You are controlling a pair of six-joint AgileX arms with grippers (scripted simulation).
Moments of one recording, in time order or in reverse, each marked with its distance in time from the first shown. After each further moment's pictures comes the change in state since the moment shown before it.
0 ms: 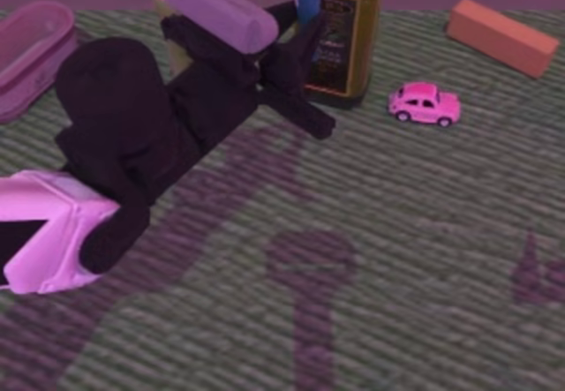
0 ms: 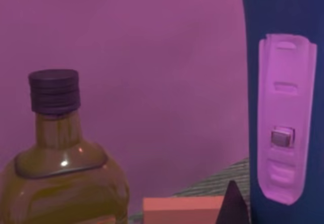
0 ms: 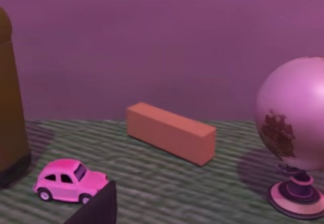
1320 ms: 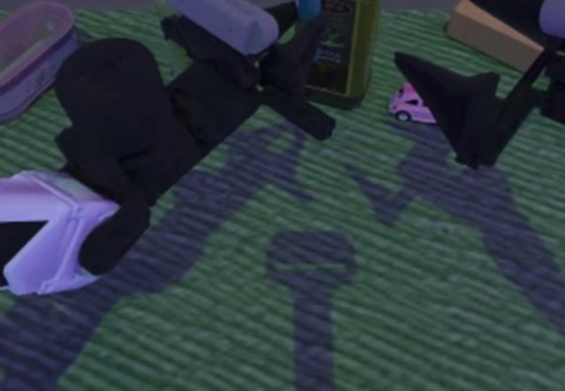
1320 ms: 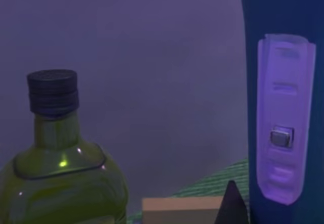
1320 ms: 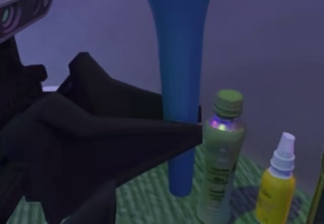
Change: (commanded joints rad) left arm 0.000 0.000 0.000 0.000 0.000 0.000; right arm 0.372 1.158 0.701 0.412 -0.513 -0.058
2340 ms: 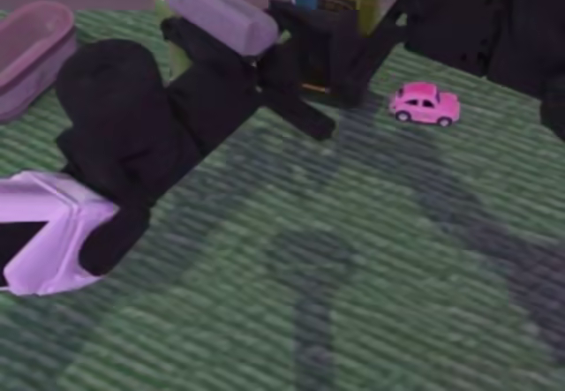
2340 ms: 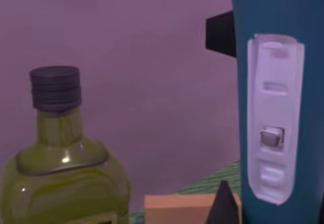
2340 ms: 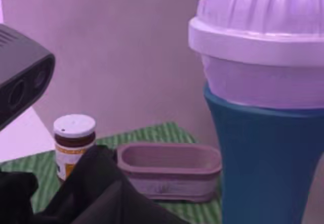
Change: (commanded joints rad) left arm 0.000 0.000 0.000 0.000 0.000 0.000; right arm 0.152 0.387 0.302 0.096 0.053 -0.005
